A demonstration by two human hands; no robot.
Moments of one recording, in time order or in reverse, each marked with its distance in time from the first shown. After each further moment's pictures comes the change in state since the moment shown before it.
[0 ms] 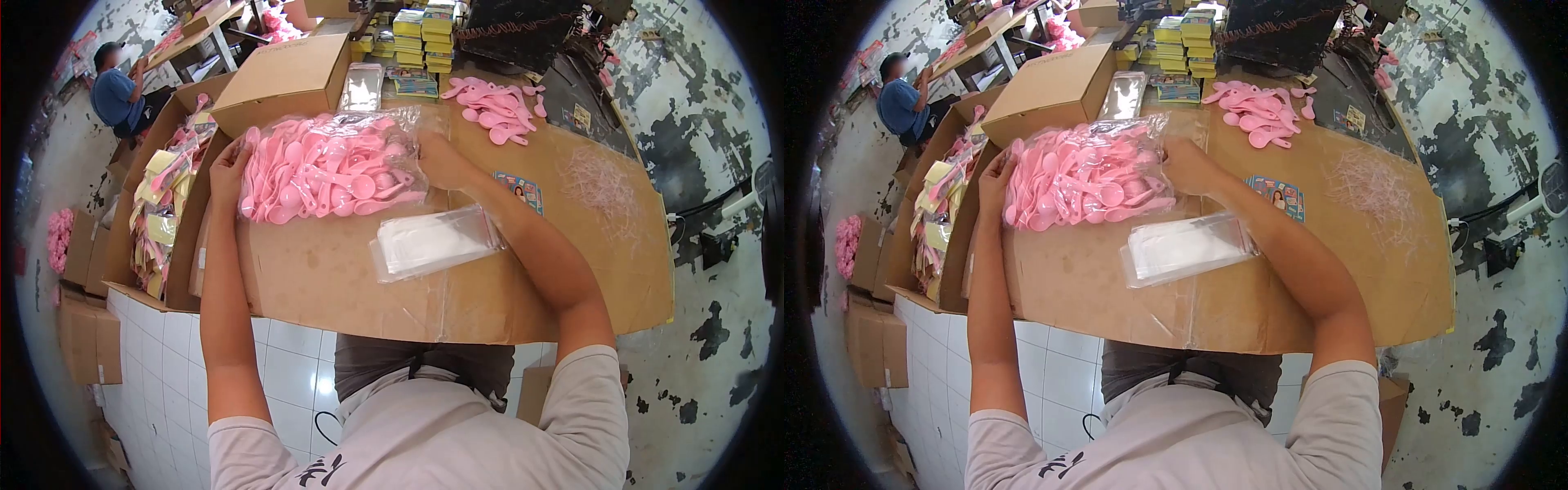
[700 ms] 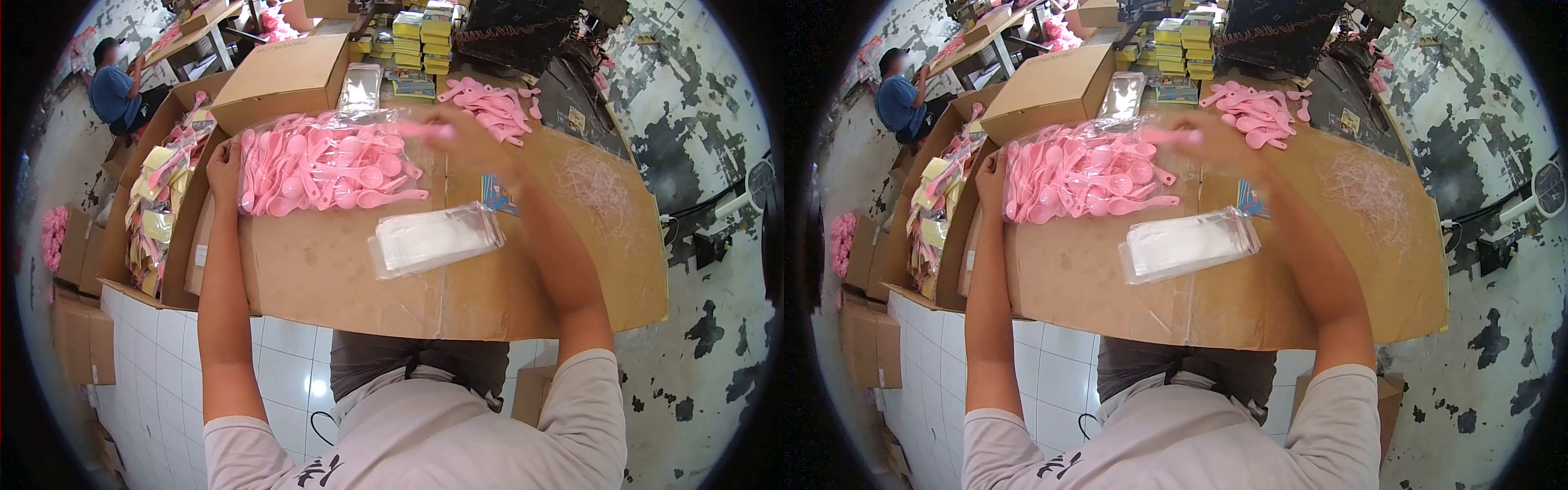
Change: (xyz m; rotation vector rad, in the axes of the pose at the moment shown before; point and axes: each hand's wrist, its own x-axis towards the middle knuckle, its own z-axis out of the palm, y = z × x) left_hand 0.006 -0.018 -0.004 0.283 0.232 0.151; right_hand -0.019 -0.019 -0.058 -0.005 0.106 -0.201
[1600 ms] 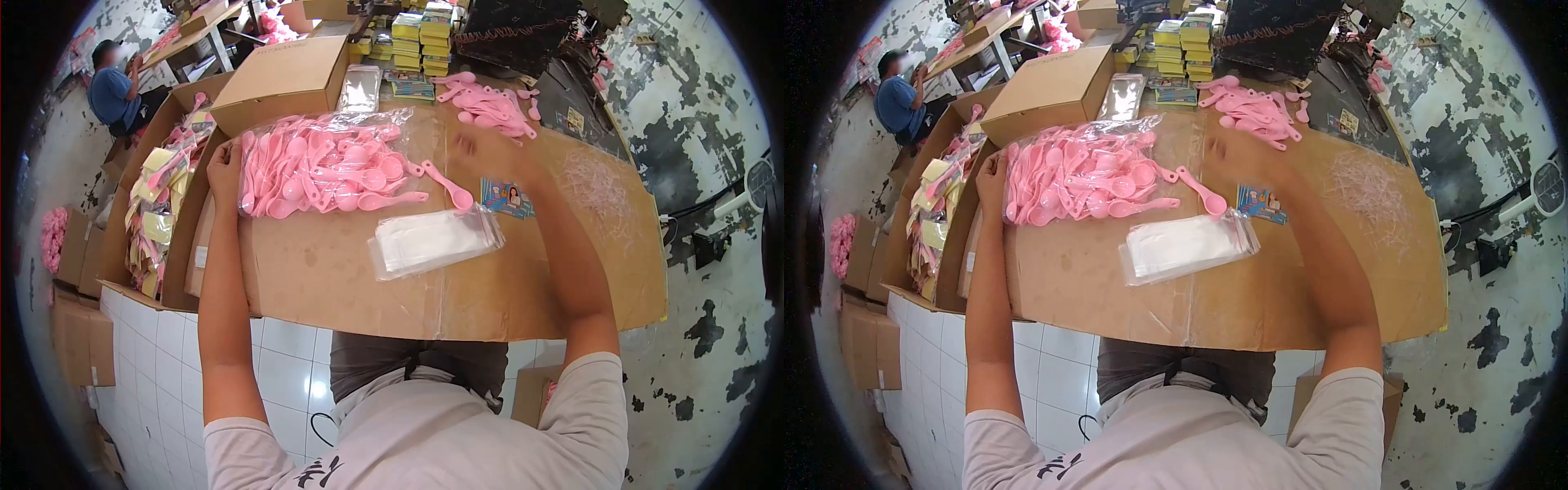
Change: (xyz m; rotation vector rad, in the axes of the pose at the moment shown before) left_hand -0.002 0.003 0.002 -0.029 -0.011 0.005; right_hand -0.027 0.004 -0.037 -0.352 -0.225 0.399
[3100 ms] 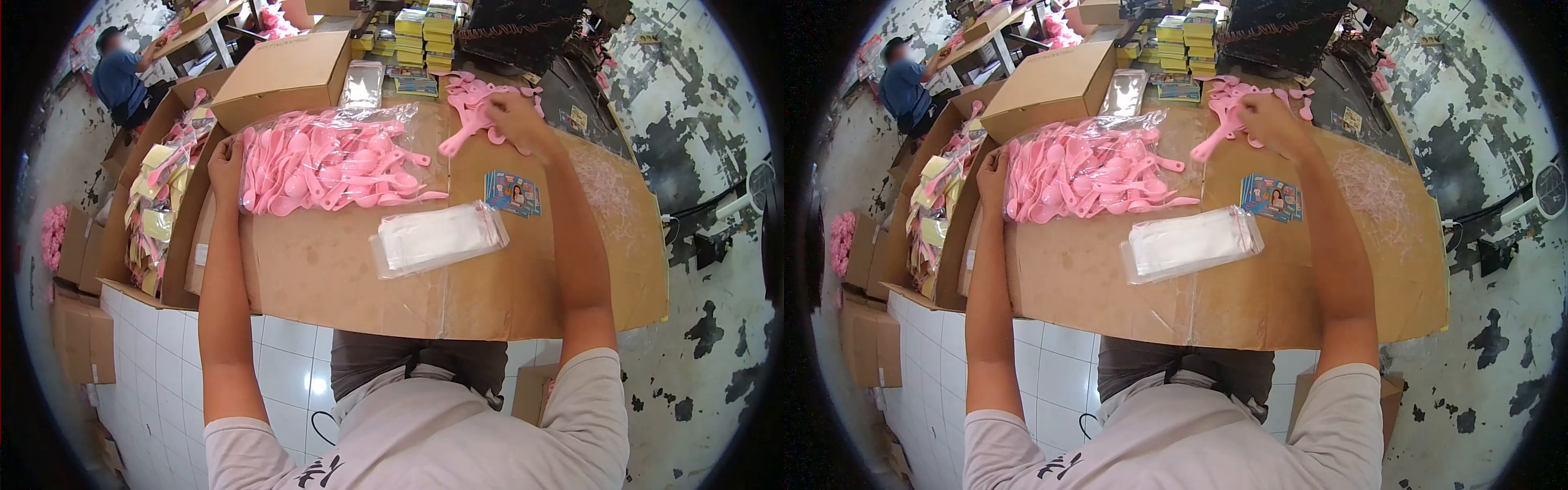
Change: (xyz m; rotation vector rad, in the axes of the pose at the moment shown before) left_hand 0.002 -0.001 0.000 0.006 -0.016 0.013; right_hand 0.015 0.020 -0.042 0.179 0.257 0.039
